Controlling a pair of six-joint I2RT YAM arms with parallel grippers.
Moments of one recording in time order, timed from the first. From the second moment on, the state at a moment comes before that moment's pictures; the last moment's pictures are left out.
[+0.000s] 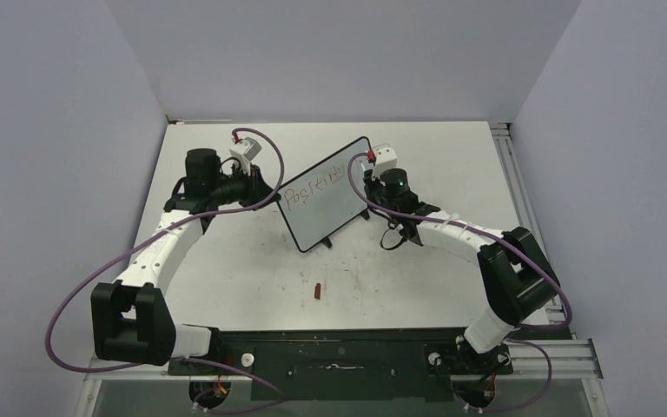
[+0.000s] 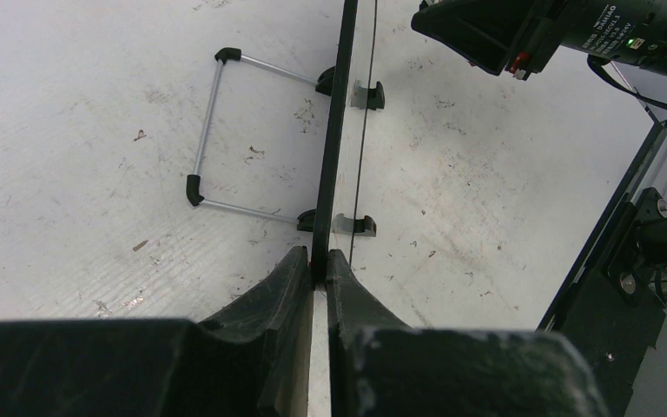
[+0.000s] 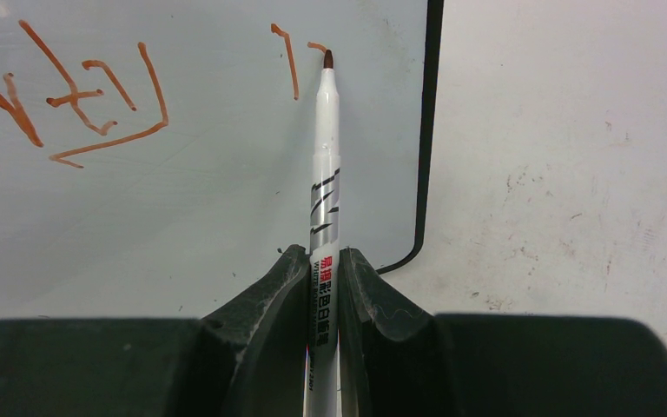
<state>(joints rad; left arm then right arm) -0.12 1.34 0.99 -0.22 0.74 -0.04 0.56 1.62 0.93 0.26 0.17 0.08</state>
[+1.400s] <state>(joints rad) -0.12 1.34 0.99 -0.22 0.74 -0.04 0.56 1.63 0.95 0.26 0.17 0.08</state>
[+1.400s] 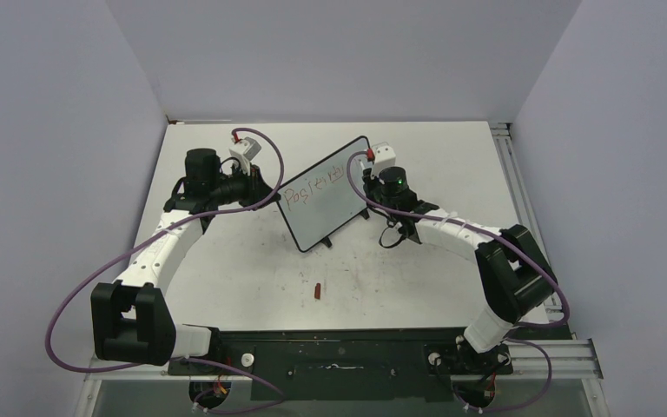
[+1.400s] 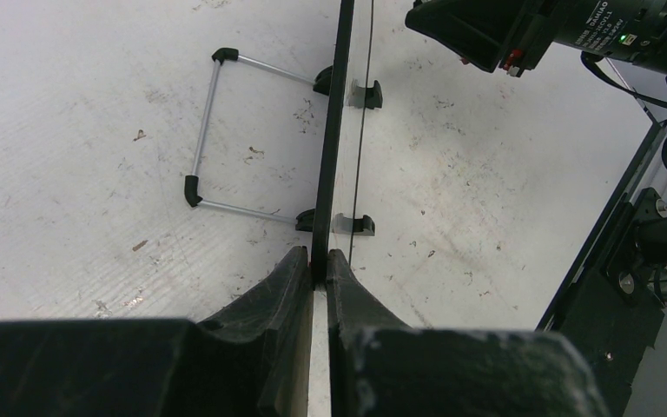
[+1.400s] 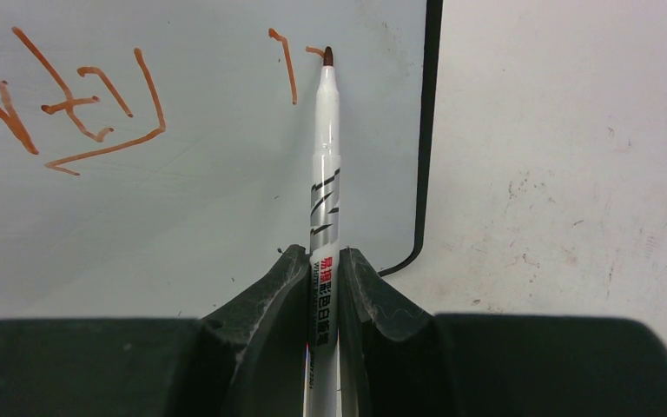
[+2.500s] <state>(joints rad) -0.12 1.34 0.99 -0.22 0.74 -0.04 0.54 1.70 1.00 0.26 0.19 0.08</state>
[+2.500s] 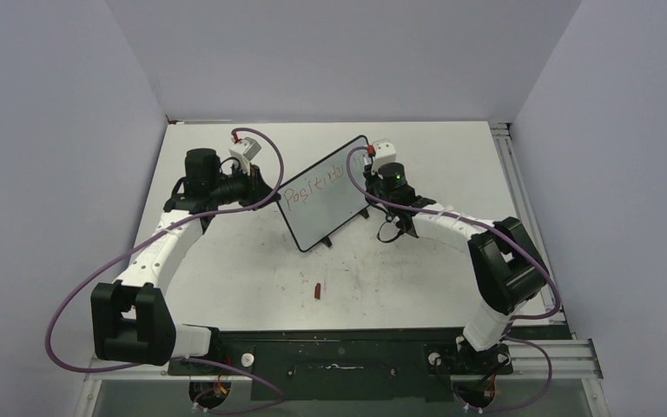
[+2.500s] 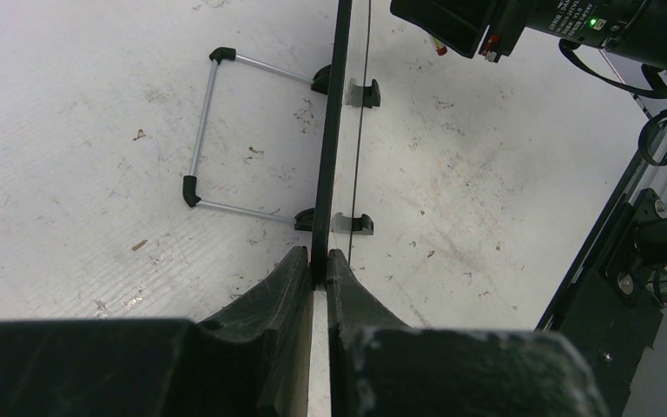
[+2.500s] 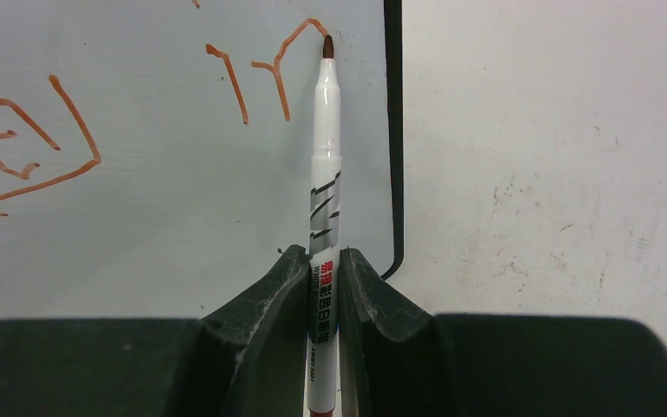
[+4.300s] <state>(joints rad) -0.12 1.20 0.95 -0.16 0.64 -0.05 0.61 1.29 0.90 -0.09 0.07 0.13</state>
